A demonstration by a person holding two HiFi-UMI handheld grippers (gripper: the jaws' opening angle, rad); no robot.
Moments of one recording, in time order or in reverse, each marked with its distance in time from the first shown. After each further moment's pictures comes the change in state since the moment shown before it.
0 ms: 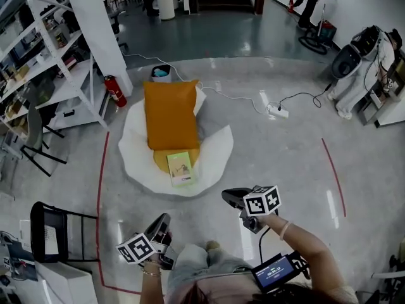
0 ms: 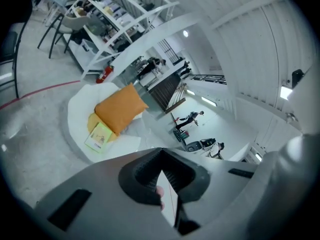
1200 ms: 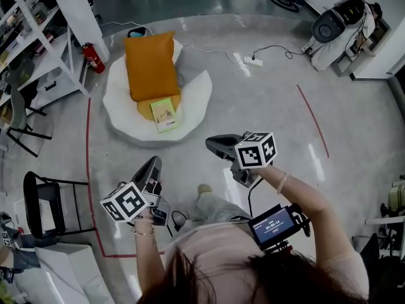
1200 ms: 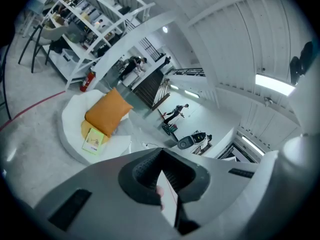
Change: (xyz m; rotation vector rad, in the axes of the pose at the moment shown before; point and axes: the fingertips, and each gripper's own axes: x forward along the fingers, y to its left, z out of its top) left arm -0.116 -0.065 -0.025 0.192 0.027 -0.108; right arm -0.061 0.160 -0.057 -0.096 -0.122 0.018
